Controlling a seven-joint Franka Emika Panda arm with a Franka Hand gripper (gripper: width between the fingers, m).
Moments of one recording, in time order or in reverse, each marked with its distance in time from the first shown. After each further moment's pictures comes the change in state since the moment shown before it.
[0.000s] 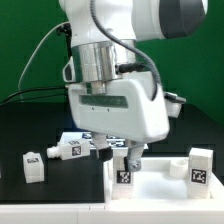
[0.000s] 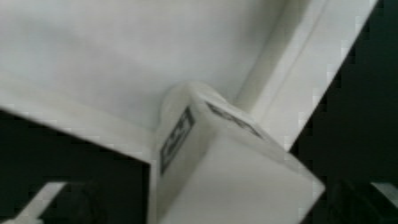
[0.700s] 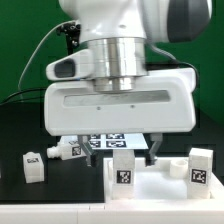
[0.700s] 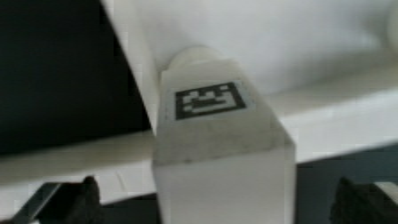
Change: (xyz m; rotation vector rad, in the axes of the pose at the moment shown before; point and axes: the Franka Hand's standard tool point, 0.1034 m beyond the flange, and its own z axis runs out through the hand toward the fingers) arm -0.007 -0.013 0.001 -0.073 0.045 -0.899
